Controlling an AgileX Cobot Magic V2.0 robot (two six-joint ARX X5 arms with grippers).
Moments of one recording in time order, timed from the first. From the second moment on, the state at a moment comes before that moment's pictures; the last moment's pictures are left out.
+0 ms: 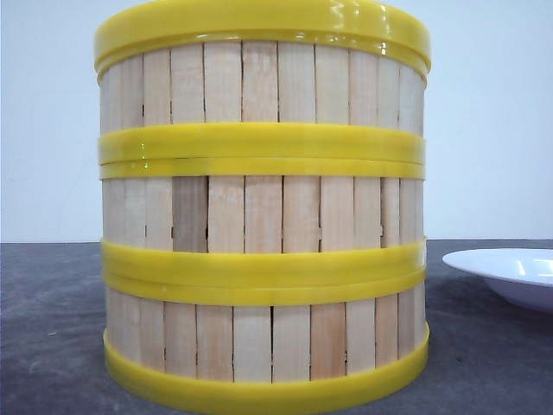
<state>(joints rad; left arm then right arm) 0.00 0.00 0.03 -0.18 -0.03 0.04 1.26 0.87 1.46 -1.27 0.73 0.43</state>
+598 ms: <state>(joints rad) 0.00 0.00 0.03 -0.18 -0.03 0.04 1.26 0.87 1.46 -1.27 0.73 0.43</state>
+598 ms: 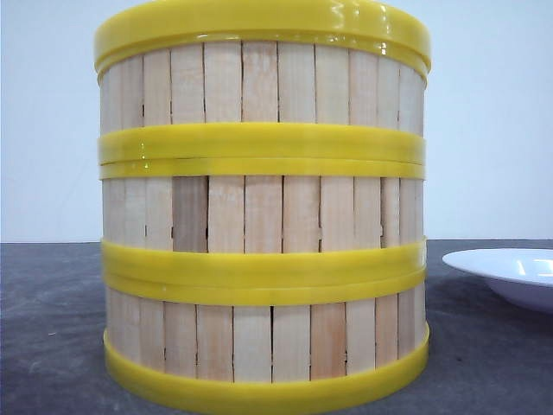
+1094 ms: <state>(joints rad) 0.00 0.00 0.03 -0.18 -0.03 0.04 0.84 0.87 1.46 -0.86 0.88 0.16</state>
